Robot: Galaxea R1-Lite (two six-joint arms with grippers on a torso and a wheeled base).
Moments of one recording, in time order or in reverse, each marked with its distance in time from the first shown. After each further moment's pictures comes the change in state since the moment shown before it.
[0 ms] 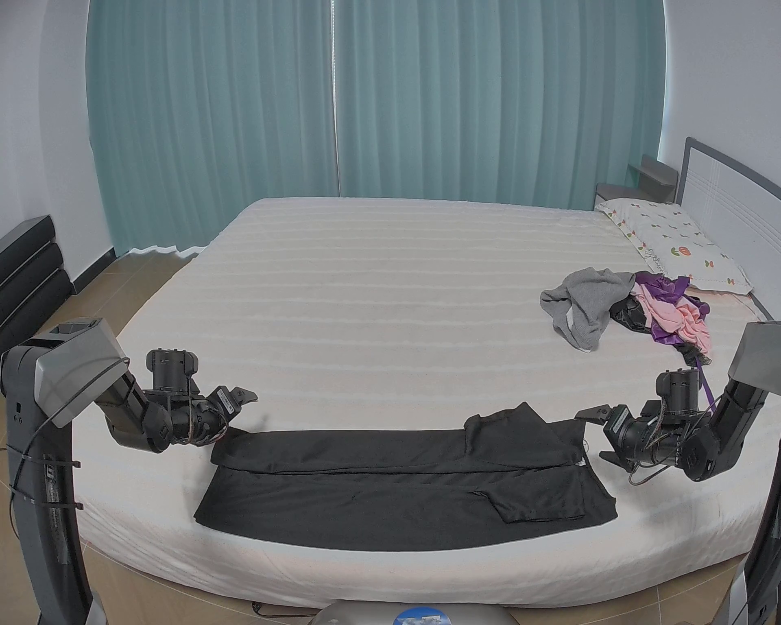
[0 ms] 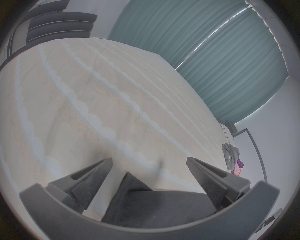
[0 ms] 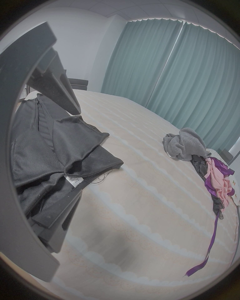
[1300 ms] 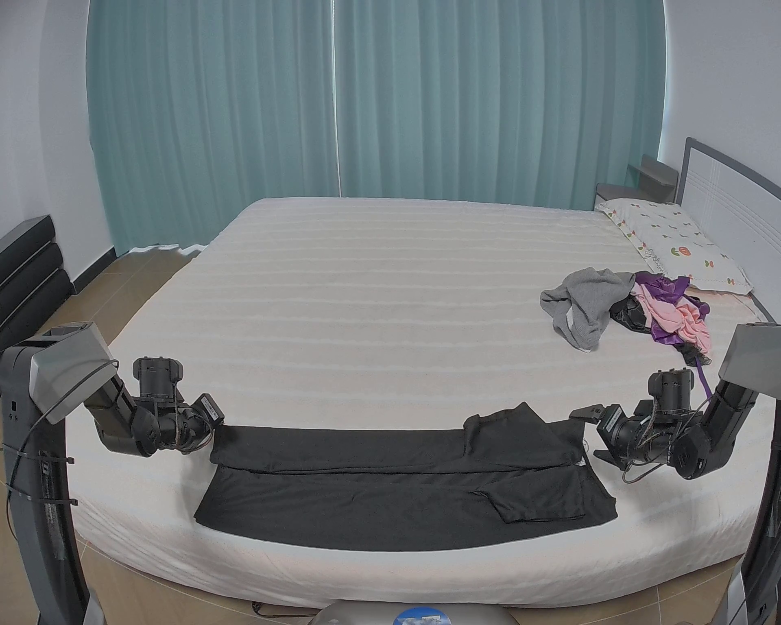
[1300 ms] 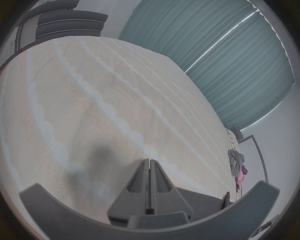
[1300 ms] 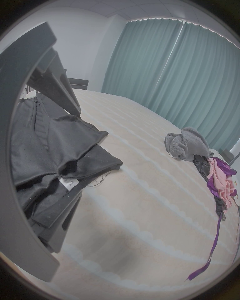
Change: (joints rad) left arm 0.059 0.006 0.041 -0.009 0.017 -0.008; right arm 0.008 0.049 -0.048 -0.001 0.000 0.003
